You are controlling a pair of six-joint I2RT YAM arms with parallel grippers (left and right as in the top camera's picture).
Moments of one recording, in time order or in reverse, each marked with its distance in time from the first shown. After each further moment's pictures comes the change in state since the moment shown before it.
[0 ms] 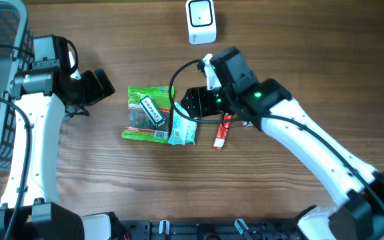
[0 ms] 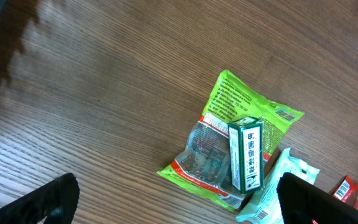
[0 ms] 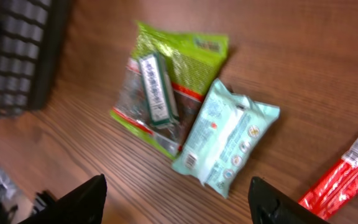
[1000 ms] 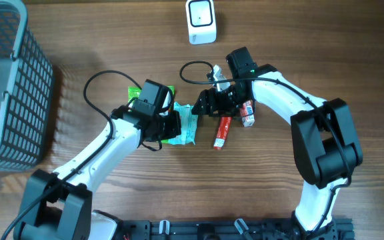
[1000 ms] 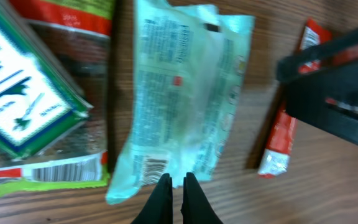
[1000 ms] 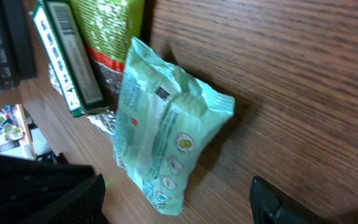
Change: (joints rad) left arm -0.541 0.032 -0.481 0.542 0.189 -0.182; right arm -0.226 0.418 0.003 0.038 -0.426 -0.192
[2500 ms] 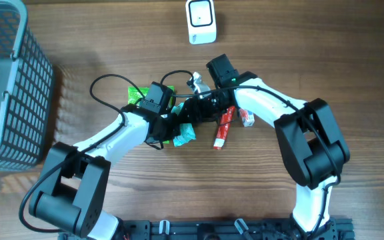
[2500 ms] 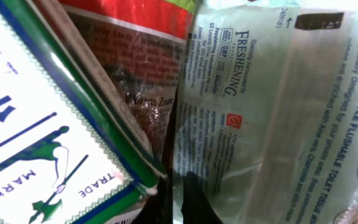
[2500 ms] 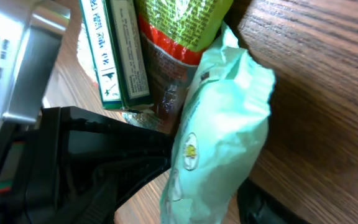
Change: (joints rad) left arm -0.001 0.157 -0.006 0.055 -0.090 -0.036; right arm 0.120 0.036 0.000 0.100 -0.058 -0.012
